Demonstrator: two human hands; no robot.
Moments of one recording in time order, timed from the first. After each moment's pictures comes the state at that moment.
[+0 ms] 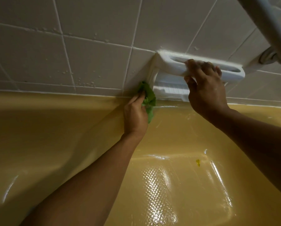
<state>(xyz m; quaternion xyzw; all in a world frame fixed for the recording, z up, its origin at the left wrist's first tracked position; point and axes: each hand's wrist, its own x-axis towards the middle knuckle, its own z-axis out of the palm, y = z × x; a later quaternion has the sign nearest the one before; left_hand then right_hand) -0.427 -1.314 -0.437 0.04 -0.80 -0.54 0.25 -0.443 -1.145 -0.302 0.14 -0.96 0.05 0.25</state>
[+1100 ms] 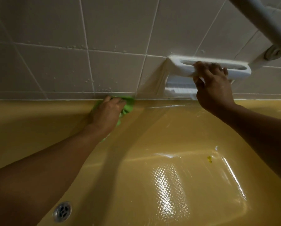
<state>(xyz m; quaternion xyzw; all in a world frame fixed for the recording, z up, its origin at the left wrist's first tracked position) -0.425 -1.475 -0.433 -0.18 -0.96 -0.13 0.15 -0.433 -1.163 -0.293 0.09 -0.97 0.06 0.22</state>
